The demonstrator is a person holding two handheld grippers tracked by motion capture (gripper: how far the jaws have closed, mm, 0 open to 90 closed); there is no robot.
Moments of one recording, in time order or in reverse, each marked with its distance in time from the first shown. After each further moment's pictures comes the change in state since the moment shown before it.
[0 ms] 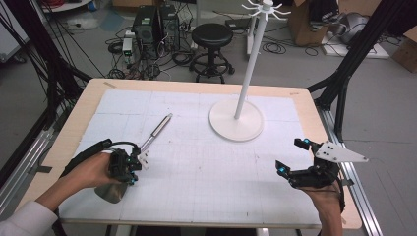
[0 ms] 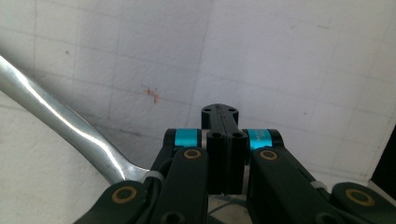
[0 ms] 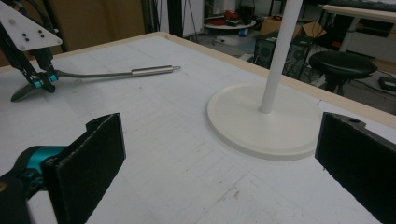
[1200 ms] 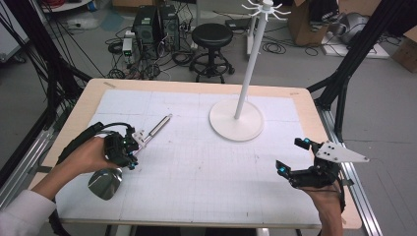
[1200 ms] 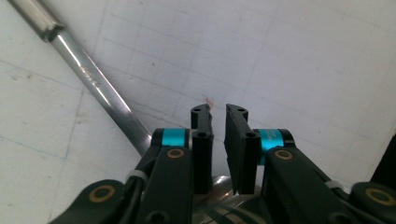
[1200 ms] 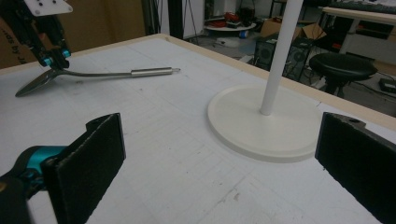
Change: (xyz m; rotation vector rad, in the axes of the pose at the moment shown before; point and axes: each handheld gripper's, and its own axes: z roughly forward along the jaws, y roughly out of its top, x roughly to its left) left arm 0.027 0.007 -0.041 -0.094 0.056 -0.127; right arm 0.000 0.001 -0.001 -0.007 0.001 0.001
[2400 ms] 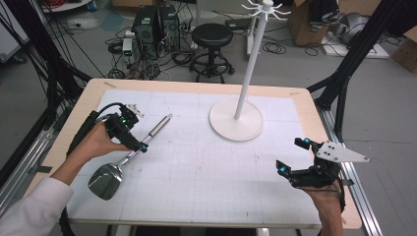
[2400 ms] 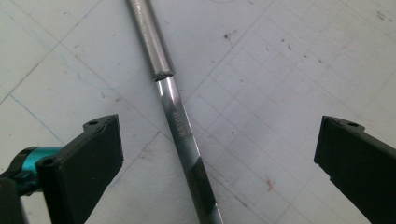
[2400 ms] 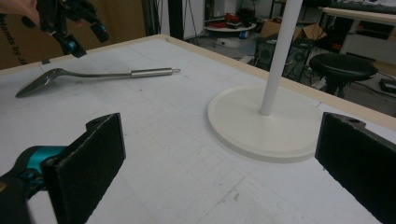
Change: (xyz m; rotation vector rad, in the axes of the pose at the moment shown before) left arm 0.050 0.002 0.006 -0.228 0.082 -0.363; right arm -0.001 -0.001 0.000 -0.002 0.003 0.003
